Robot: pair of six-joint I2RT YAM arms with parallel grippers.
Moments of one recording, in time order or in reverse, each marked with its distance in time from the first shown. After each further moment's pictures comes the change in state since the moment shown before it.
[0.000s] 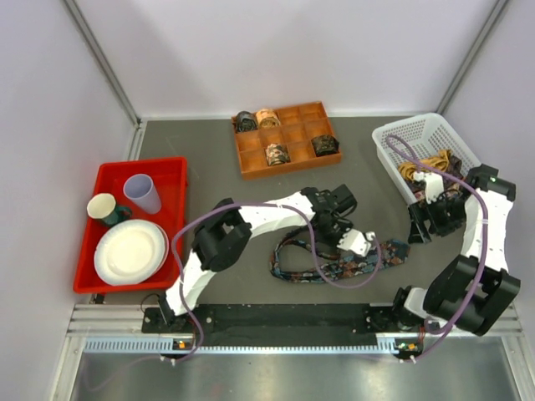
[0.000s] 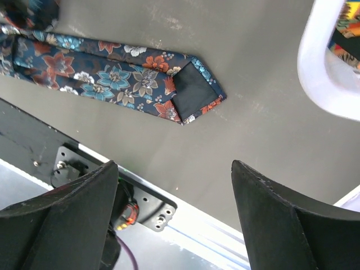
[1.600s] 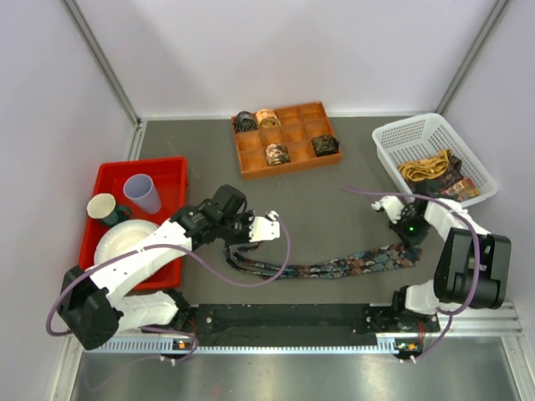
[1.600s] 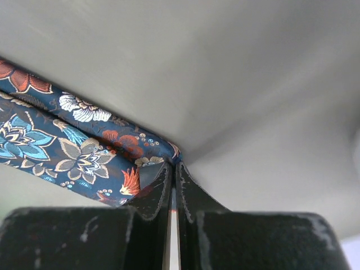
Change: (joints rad) left arm 0.327 -1.065 -0.928 0.088 -0.186 -0.215; right arm 0.327 0.157 -0.362 0.565 0.300 -0.099
